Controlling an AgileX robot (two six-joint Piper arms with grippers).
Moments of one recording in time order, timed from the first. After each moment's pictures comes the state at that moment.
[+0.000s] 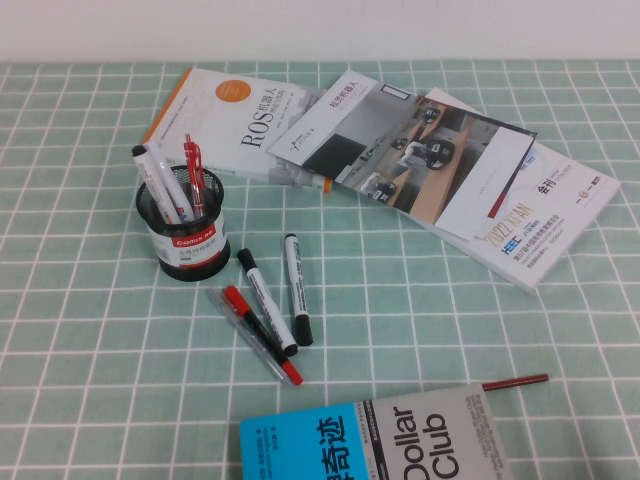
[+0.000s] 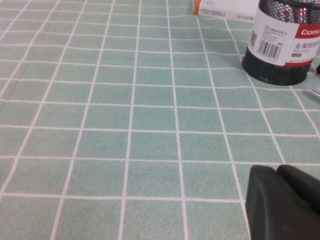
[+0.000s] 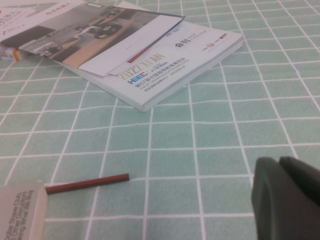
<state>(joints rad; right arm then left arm) 0.04 -0.01 0.02 0.12 0.34 -0.02 -0.07 -0.01 0.02 -0.04 0.38 0.00</state>
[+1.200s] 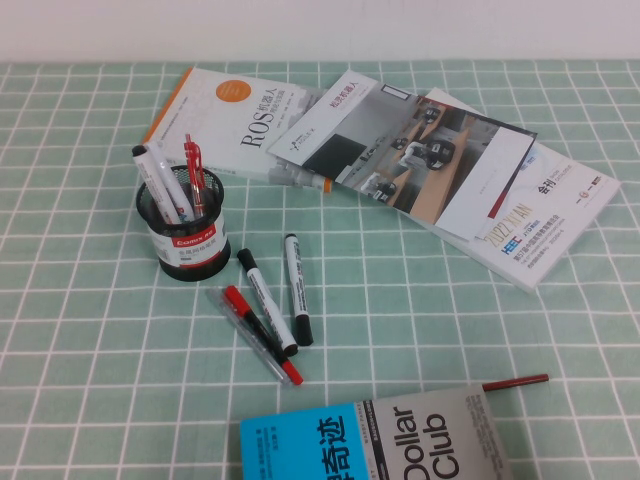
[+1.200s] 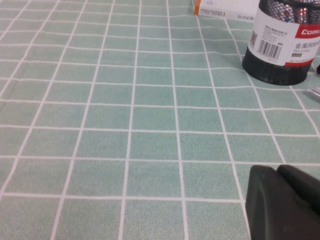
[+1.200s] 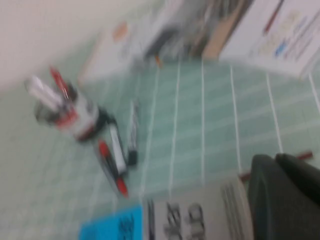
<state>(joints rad) 0.04 0.22 -0.23 0.76 0.53 -0.09 -0.07 -0.01 0.02 -0.04 0.38 0.00</state>
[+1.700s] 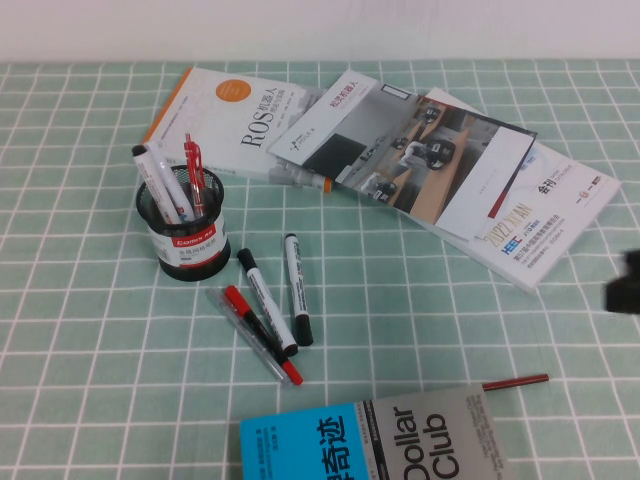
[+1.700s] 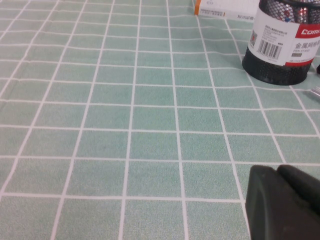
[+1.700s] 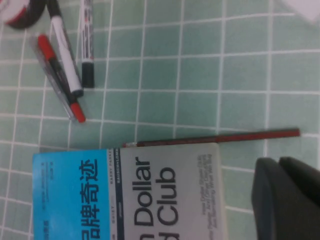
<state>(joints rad) 0.10 1.06 -0.89 0.46 0.95 -0.08 -0.07 -0.01 0.02 -0.04 0.38 0.00</state>
